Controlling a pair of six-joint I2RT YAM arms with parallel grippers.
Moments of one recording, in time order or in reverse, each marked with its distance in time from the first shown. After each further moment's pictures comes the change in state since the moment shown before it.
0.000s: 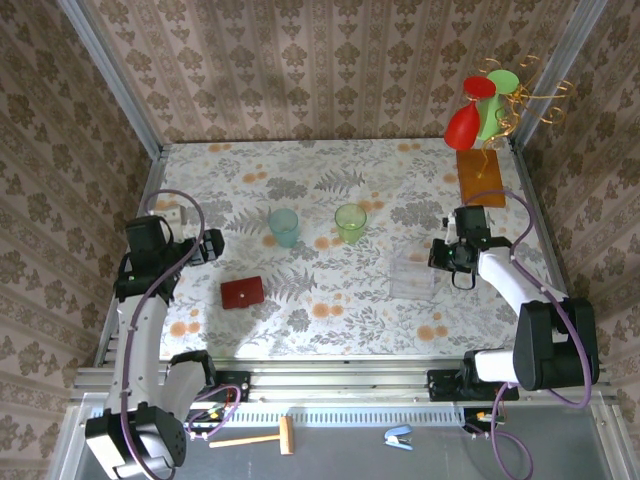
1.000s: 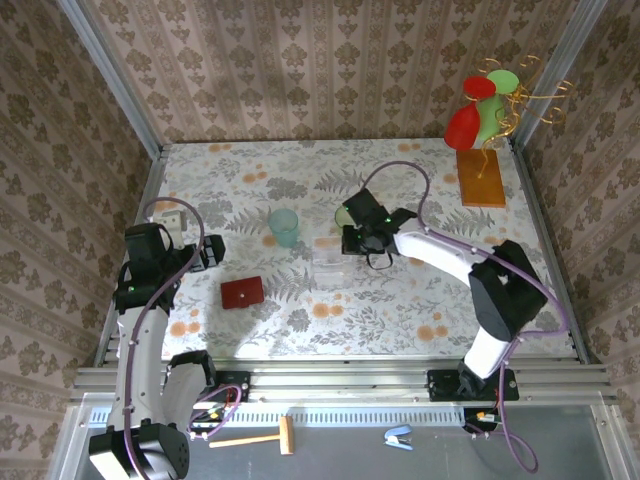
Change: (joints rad) left arm 0.000 -0.068 -0.027 -0.030 0.012 -0.004; right arm 0.614 0.424 0.518 -0.039 0.211 0.370
